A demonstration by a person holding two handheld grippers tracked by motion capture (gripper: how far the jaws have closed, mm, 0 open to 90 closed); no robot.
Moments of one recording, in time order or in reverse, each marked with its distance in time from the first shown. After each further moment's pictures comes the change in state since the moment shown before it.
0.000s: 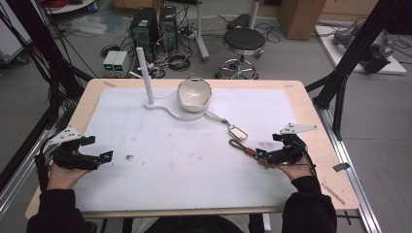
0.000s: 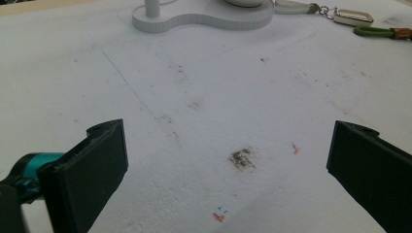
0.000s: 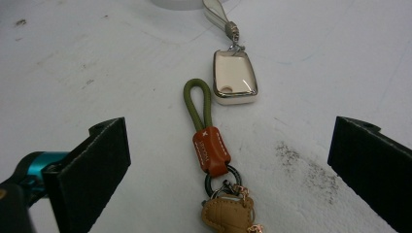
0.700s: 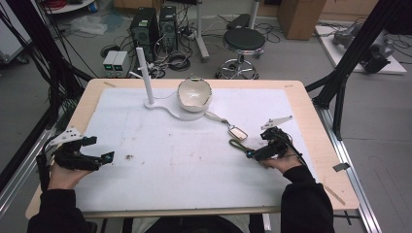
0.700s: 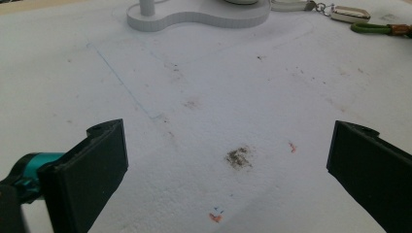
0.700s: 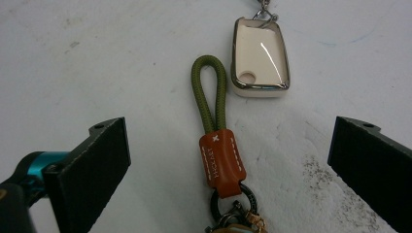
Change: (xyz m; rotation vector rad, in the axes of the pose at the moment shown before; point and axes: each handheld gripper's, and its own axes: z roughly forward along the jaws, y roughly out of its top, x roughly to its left) left arm -0.001 -0.001 0.002 0.002 -0.009 0.008; right arm 0.002 0.021 0.043 0.217 0.039 -0.082
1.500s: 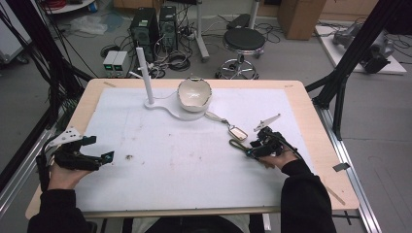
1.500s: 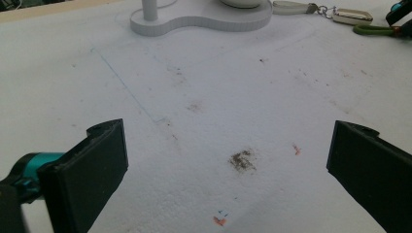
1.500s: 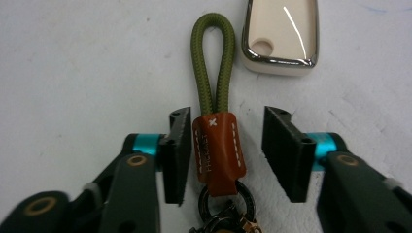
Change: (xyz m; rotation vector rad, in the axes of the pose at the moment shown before) left arm 0.001 -0.001 0.000 -0.016 0.008 0.013; right arm -0.009 0.002 0.024 0.147 0.053 -0.075
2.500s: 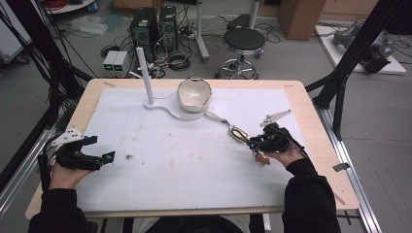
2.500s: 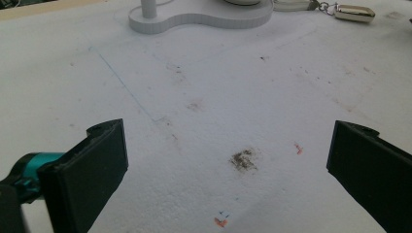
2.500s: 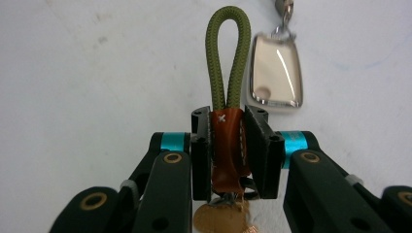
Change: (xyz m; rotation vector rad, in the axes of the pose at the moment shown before) left arm 0.000 0.000 0.004 0.007 0.000 0.002; right arm 0.009 0.011 -0.037 -0.130 0.007 -0.021
